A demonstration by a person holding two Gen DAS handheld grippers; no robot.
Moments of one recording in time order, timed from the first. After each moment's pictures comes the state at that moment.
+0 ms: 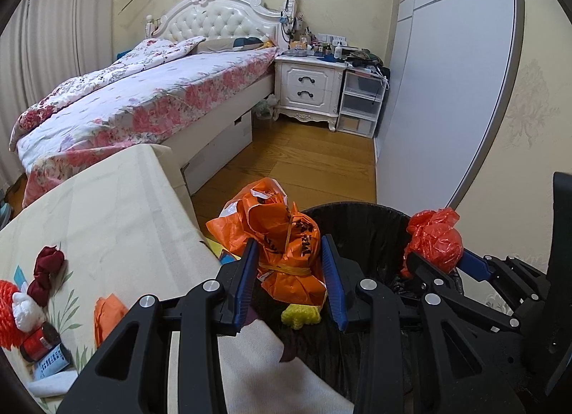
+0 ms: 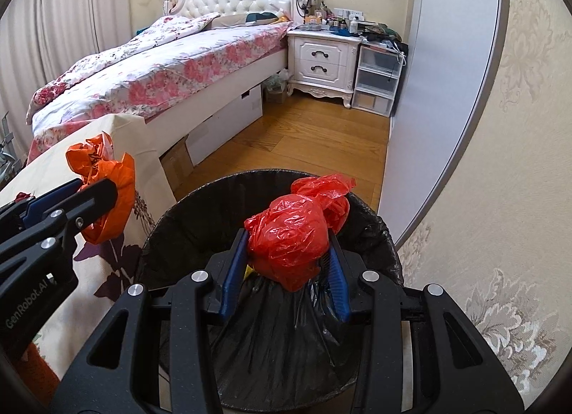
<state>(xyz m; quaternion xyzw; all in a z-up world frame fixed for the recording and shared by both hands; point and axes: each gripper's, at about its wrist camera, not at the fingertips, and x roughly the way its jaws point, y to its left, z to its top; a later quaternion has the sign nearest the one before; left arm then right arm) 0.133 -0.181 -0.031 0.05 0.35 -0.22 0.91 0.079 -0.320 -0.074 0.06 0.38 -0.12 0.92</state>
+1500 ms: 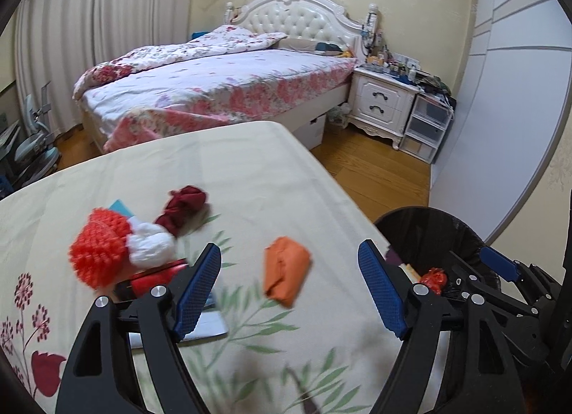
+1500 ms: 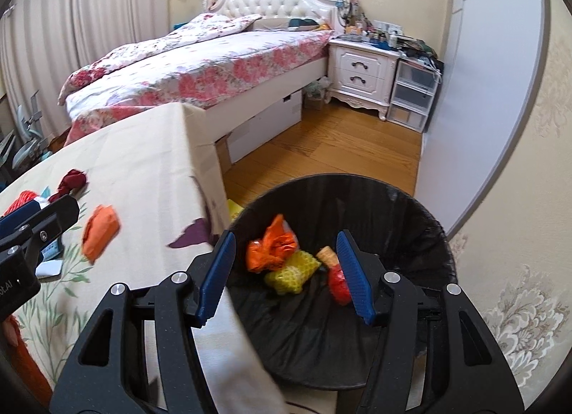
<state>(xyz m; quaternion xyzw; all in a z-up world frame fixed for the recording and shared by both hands) 0.100 -0.047 -0.013 -0.01 0.36 -0.08 0.93 0.072 -0.237 -0.051 0.03 0.37 -0.05 0.93</state>
